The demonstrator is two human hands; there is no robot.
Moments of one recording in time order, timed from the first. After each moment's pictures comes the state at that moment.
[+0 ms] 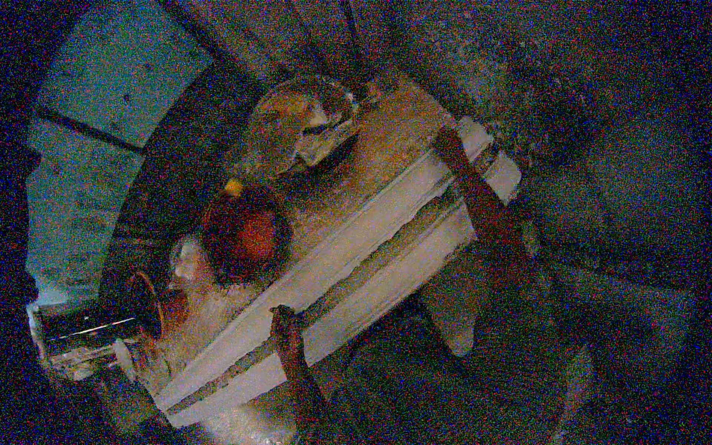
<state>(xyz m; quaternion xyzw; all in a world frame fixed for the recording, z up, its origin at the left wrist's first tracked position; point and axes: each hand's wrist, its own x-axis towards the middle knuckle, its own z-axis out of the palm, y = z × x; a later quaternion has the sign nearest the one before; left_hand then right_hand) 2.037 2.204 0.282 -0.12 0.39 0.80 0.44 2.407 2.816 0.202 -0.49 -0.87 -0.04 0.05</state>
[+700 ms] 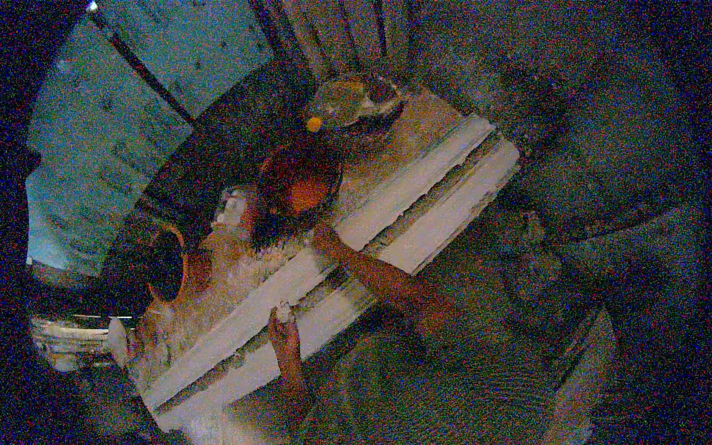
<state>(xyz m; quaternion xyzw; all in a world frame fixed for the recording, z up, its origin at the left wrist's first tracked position) 1.936 1.992 0.297 0.13 0.68 0.67 0.26 1.968 2.314 0.130 -0.27 -0.91 0.19 0.24</state>
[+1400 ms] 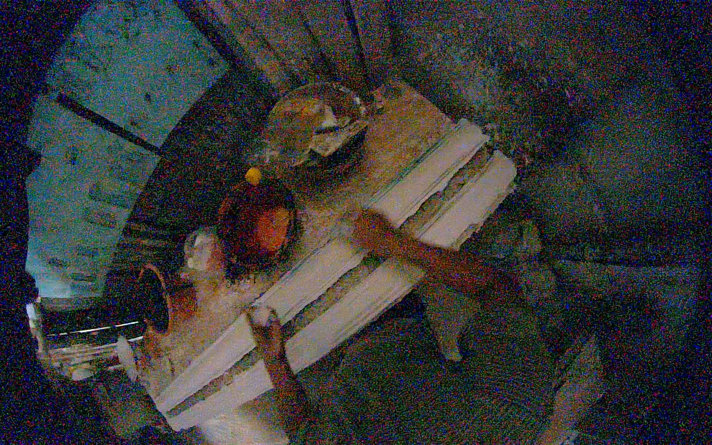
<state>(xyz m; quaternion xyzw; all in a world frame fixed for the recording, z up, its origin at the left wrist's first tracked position) 1.998 2.167 0.354 0.06 0.65 0.70 0.28 2.221 2.485 0.293 -0.17 -0.94 0.22 0.19</state>
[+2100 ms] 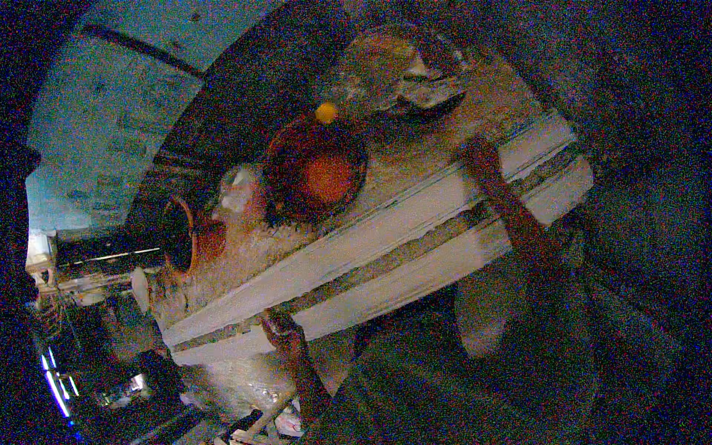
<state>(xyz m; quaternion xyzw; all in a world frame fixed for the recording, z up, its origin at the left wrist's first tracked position) 1.988 2.034 0.365 -0.25 0.09 0.90 0.35 2.295 2.660 0.187 -0.47 -0.88 0.05 0.05</state>
